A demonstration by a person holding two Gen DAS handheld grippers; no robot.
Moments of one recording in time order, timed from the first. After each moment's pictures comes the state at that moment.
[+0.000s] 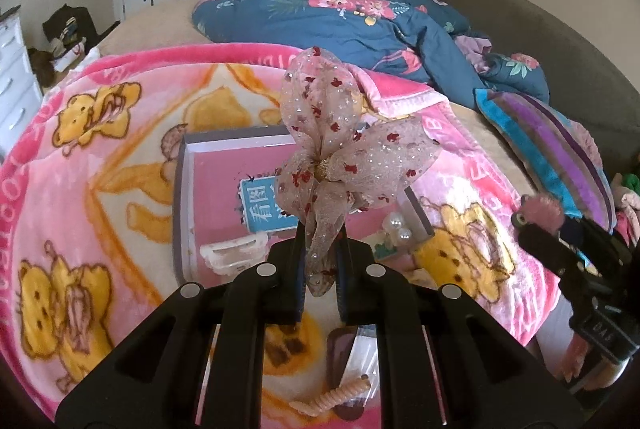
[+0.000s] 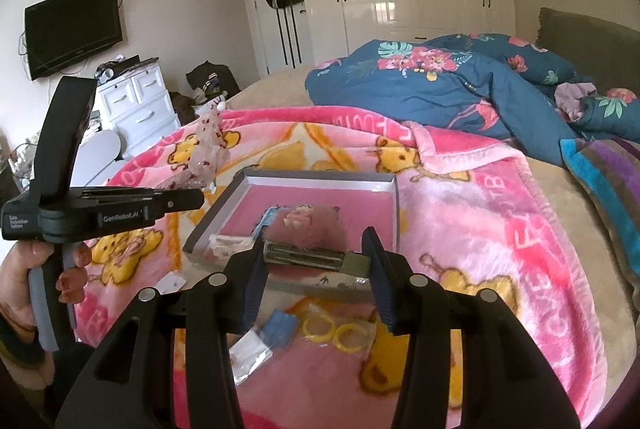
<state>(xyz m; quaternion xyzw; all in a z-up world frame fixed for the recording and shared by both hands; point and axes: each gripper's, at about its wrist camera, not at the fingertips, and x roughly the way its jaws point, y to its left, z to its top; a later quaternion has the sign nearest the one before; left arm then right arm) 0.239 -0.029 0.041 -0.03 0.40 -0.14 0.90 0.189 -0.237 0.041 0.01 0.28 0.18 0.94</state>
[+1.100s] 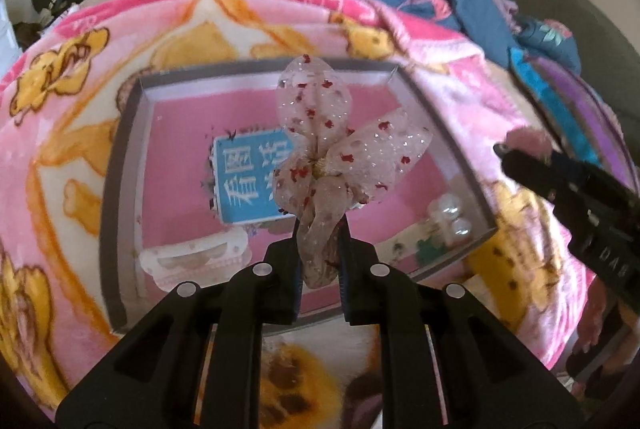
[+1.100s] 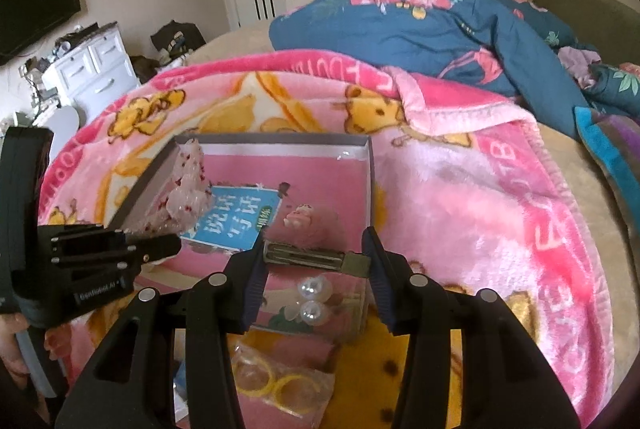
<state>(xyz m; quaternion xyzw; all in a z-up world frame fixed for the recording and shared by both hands) 0.310 -0.049 -0.059 -0.03 0.48 -0.12 0.87 0.311 -0.234 -0.032 0.00 0.37 0.14 0.92</state>
